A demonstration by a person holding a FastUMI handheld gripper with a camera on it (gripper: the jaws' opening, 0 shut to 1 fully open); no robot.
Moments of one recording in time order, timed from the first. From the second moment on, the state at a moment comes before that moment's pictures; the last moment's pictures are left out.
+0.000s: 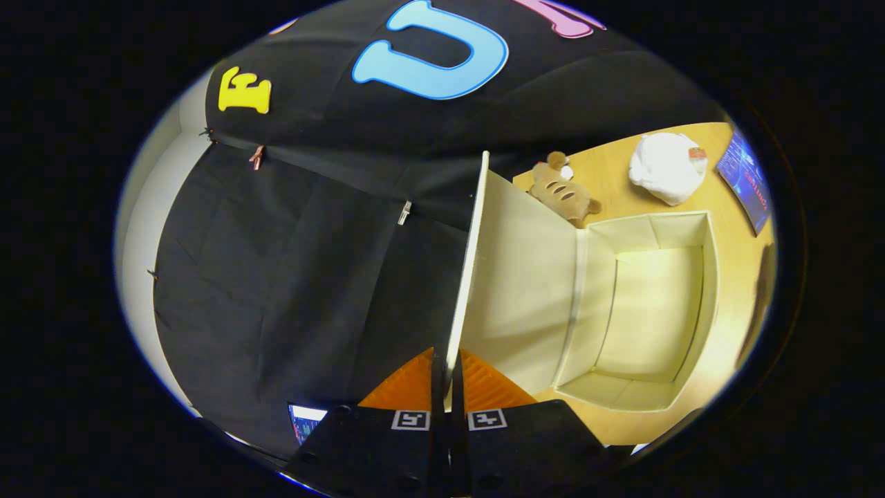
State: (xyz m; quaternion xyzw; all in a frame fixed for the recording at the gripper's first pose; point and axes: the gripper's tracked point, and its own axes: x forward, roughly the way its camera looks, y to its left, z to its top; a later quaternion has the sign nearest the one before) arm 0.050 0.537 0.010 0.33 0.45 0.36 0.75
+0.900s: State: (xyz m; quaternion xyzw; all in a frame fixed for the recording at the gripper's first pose) arm 0.061 0.648 -0.099 0.33 0.50 0.33 0.73
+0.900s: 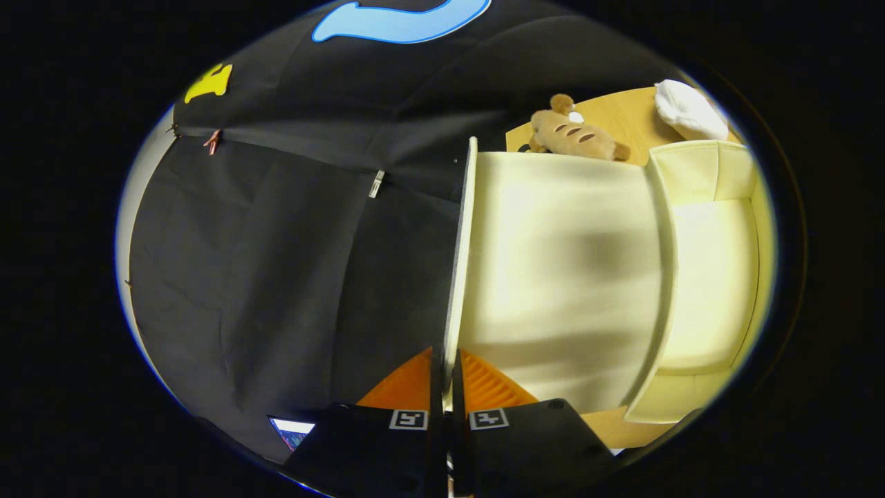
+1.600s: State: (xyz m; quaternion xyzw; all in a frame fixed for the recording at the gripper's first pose) arm 0.062 0.506 -0.076 0.24 0.36 0.29 0.85
